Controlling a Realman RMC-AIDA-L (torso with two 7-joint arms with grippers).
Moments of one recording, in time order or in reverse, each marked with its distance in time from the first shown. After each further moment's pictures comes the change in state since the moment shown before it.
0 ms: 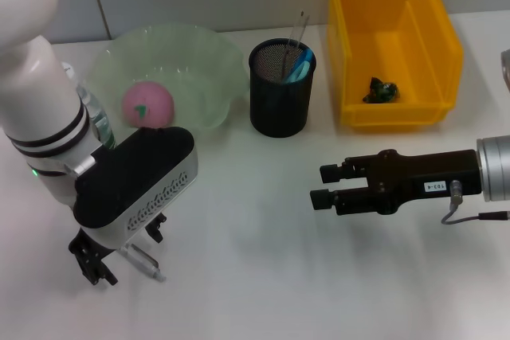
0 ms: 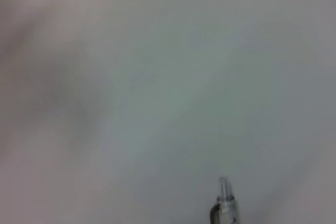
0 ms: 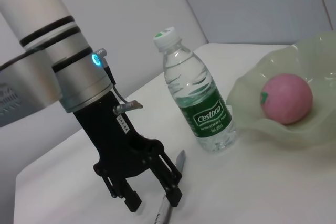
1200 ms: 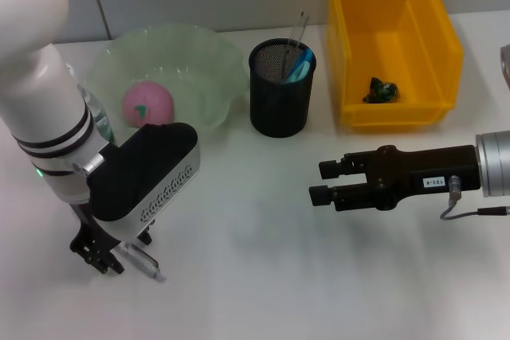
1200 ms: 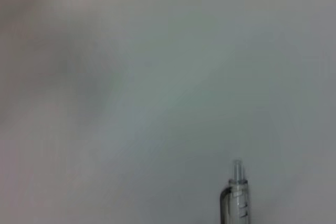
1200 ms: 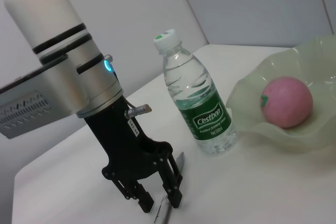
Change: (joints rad) left arm -0.029 -0.005 -0.004 -0.086 0.024 -0.060 -0.059; right arm 0.008 -0.001 -0.001 -0.007 0.000 0.002 0.003
